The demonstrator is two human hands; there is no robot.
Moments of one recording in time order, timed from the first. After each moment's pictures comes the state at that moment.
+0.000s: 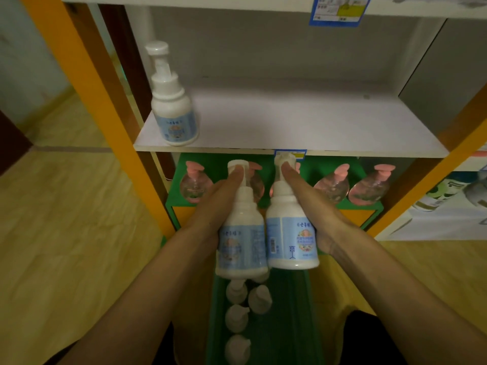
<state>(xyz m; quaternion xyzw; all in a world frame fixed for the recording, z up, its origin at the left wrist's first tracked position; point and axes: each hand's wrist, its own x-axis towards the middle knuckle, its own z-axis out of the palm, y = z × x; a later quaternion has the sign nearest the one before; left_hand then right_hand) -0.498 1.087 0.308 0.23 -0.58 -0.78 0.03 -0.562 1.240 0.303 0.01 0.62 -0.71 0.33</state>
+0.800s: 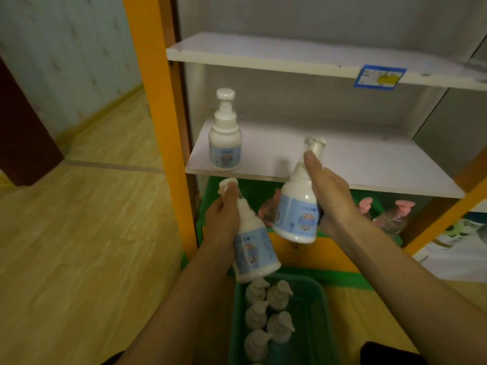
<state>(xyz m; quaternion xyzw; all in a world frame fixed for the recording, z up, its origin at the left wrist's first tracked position) -0.471 1.033 0.310 0.31 -0.52 -0.78 0.15 -0.554 1.171 0.361 -0.02 0.63 -0.76 0.15</state>
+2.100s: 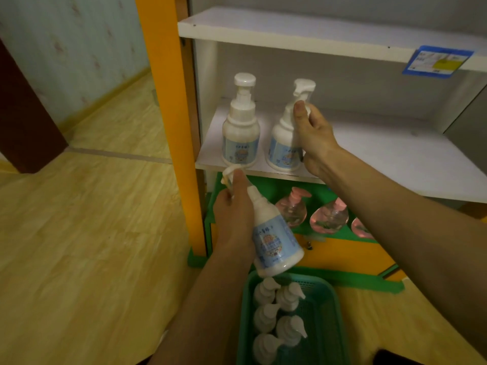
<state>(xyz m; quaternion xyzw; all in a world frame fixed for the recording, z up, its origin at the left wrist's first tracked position) -0.493 1.018 0.312 0.37 -0.47 -0.79 0.17 -0.648 1.077 0.373 -0.14 0.69 -0.70 0.06</state>
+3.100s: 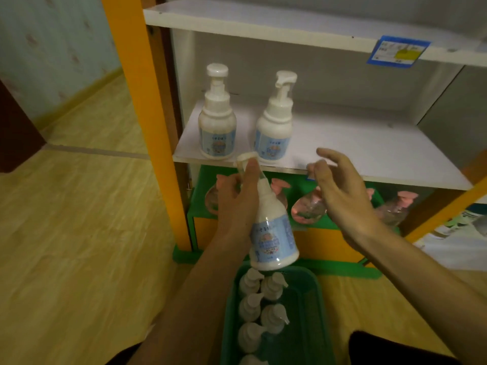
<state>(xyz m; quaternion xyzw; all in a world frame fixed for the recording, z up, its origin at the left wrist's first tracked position) -0.495 1.054 0.323 0.29 -0.55 -0.77 0.14 -0.550 1.196 0.352 -0.20 0.79 -0.58 0.02</state>
